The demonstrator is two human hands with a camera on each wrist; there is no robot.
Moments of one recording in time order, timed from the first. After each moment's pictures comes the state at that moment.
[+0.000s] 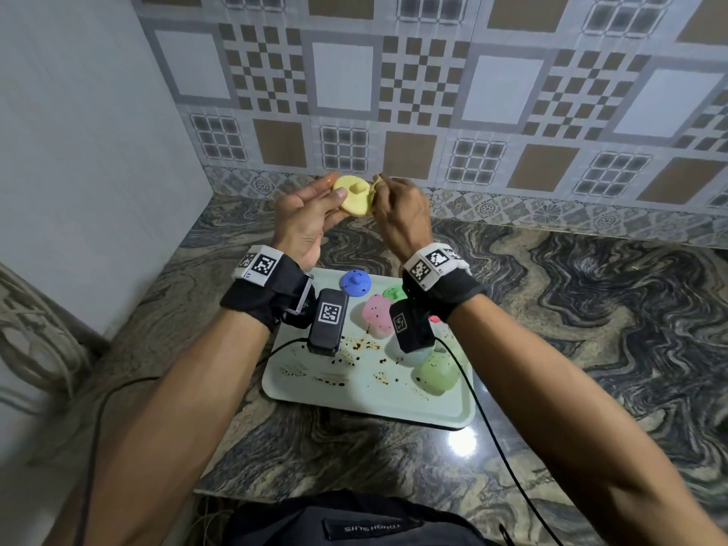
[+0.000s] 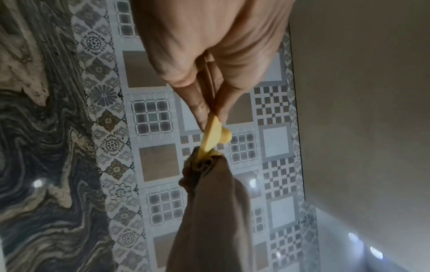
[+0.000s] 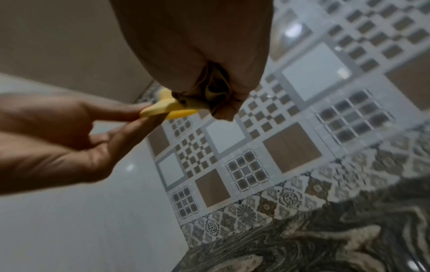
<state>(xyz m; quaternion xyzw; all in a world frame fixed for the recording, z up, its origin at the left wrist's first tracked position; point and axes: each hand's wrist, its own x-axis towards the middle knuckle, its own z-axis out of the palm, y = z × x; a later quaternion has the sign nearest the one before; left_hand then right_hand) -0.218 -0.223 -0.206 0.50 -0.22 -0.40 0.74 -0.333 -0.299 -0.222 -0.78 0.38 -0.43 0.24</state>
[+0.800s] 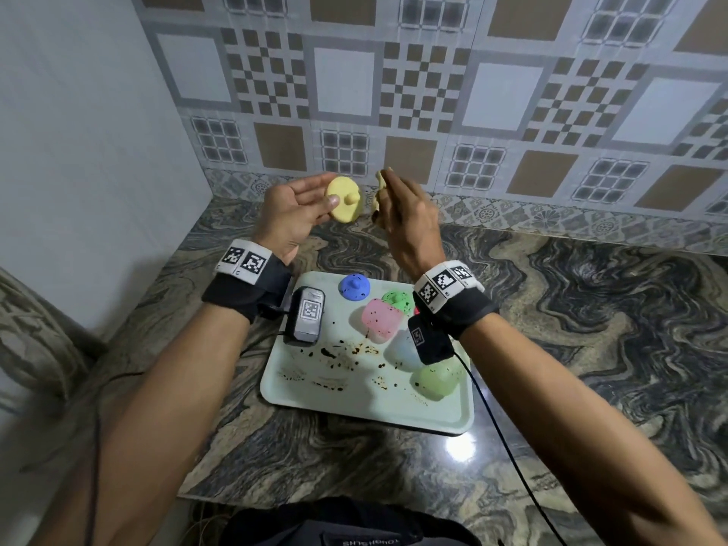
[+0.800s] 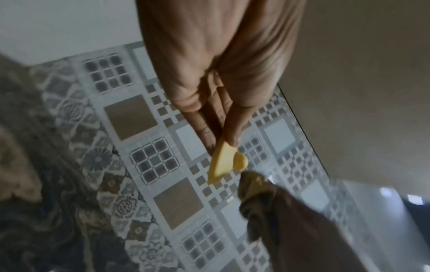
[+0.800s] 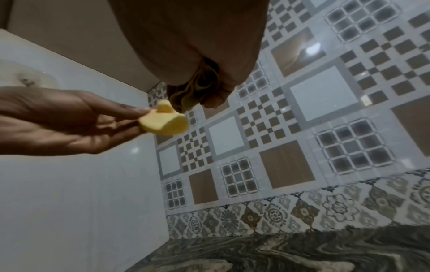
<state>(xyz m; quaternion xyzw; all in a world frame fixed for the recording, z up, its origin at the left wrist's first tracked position) -0.189 -0.218 -0.206 0.58 -0.37 -0.33 0.64 -0.347 -0.304 -0.233 -0.81 0.32 -0.46 0.19</state>
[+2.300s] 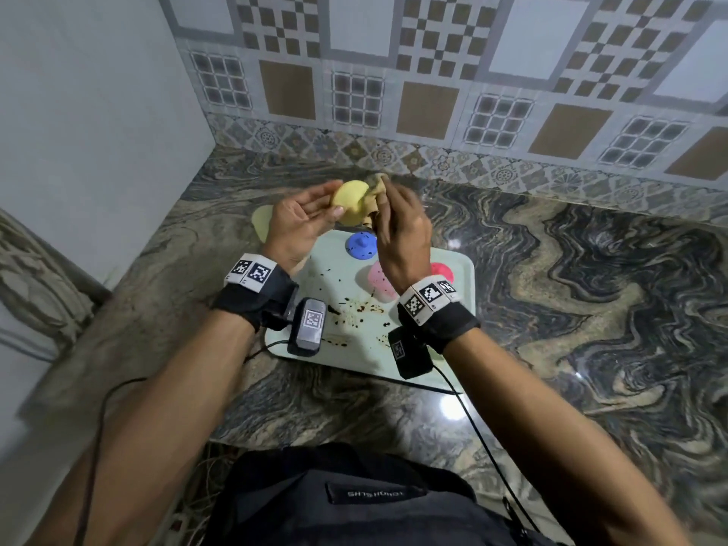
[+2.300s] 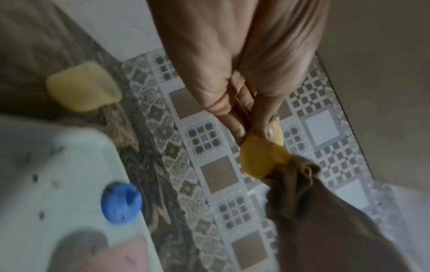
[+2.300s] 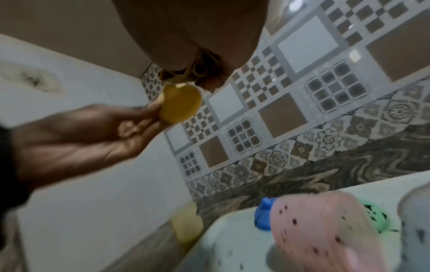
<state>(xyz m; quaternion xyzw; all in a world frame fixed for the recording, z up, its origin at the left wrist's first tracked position) -0.199 -0.182 -0.285 0.52 -0.34 -0.39 0.68 -0.343 -0.248 -0.296 -0.77 0.34 -0.50 0.24</state>
